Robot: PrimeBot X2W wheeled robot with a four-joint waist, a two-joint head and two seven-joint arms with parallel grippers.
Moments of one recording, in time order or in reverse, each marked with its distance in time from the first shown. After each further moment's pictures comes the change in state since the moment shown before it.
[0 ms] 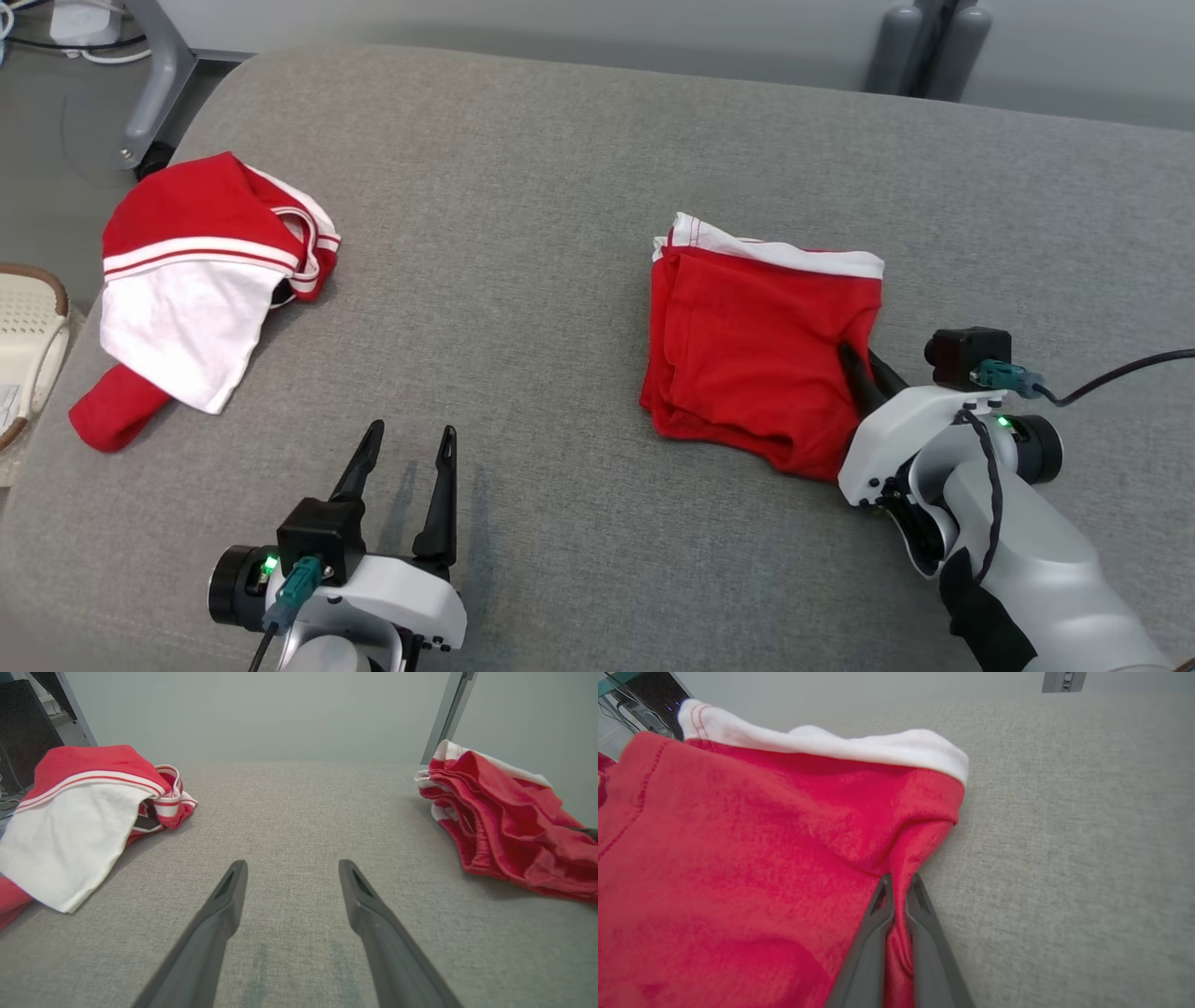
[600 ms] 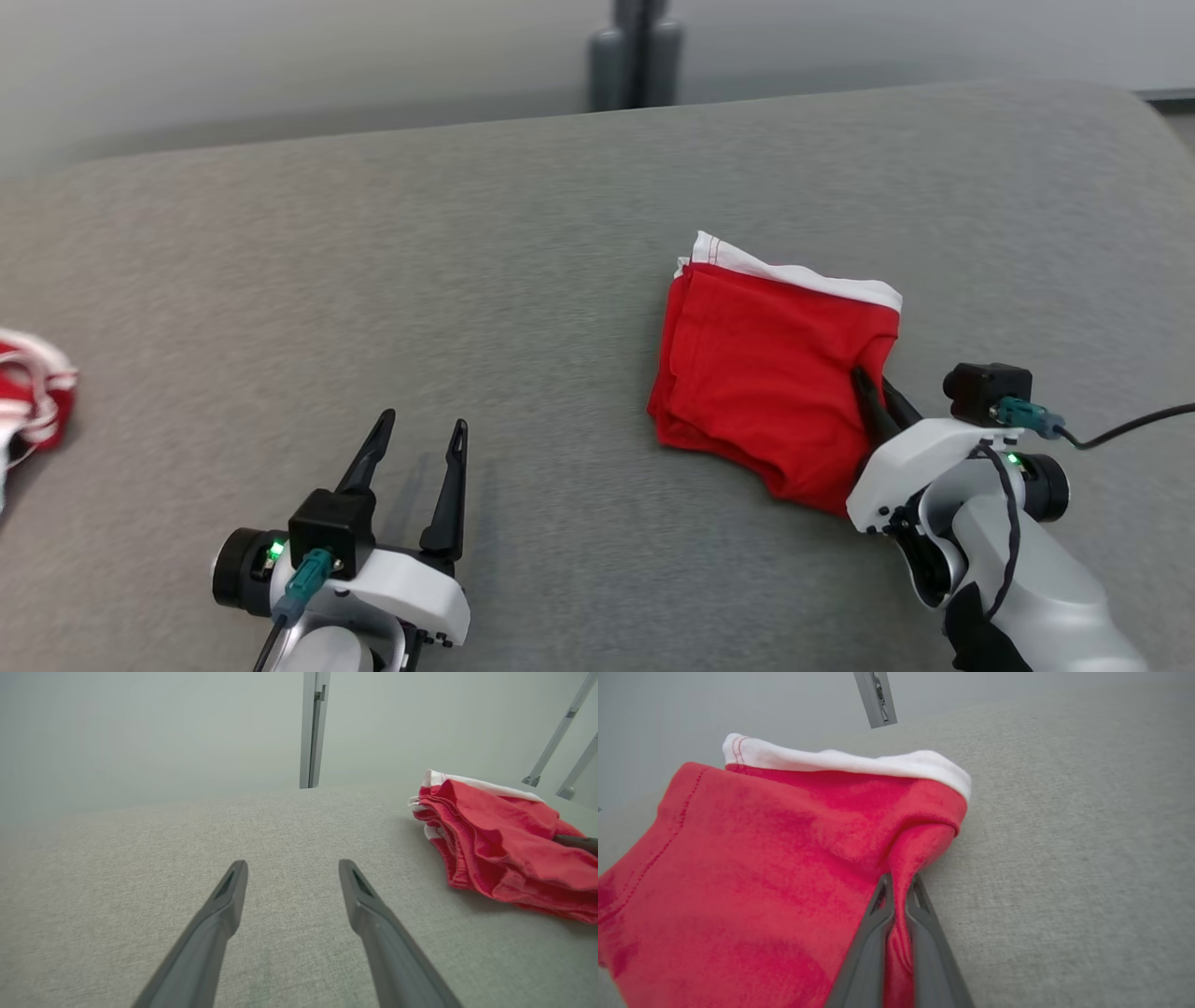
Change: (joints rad) left arm -0.016 0.000 0.002 0.000 0.051 -0.036 0.000; right arm 0.088 -0.006 -0.046 -0.077 0.033 0.000 -0.021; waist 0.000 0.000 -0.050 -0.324
